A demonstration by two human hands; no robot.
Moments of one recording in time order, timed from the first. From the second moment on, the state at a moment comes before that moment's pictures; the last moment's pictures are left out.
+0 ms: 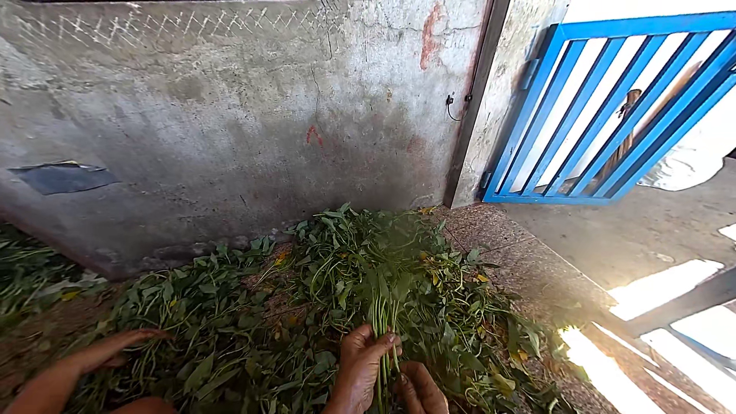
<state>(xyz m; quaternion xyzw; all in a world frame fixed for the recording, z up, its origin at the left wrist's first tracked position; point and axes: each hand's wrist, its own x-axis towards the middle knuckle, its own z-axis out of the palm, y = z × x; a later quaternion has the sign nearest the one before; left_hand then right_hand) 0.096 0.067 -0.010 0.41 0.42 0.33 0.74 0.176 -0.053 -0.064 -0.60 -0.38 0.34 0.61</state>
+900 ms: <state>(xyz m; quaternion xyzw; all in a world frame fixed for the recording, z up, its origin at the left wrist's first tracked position) 0.080 0.096 0.010 0.35 0.48 0.50 0.63 0.273 0.076 -0.217 -0.84 -0.37 0.40 0.04</state>
